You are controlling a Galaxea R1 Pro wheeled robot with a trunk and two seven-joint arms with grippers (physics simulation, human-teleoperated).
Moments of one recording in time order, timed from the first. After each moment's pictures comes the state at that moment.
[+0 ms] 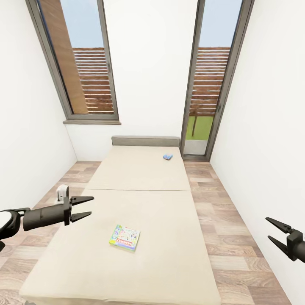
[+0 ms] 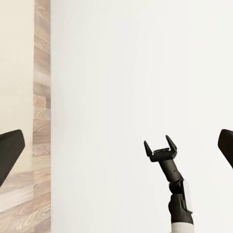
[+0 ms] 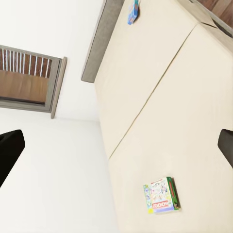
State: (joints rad) left arm -0.45 0.66 -0.16 -1.42 1.89 1.05 -0.01; right arm -0.13 -0.39 -0.63 -1.33 -1.33 0.98 0.21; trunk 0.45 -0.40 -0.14
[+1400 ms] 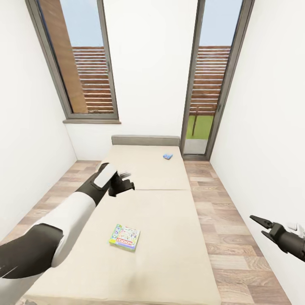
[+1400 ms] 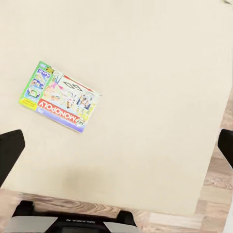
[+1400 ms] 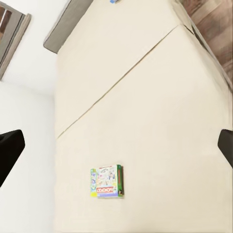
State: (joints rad) left arm -1.16 -0.06 -0.30 -0.56 1.11 0.91 0.73; right arm -0.13 -0.39 -0.51 -1.52 -1.12 0.96 0.13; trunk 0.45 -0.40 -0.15
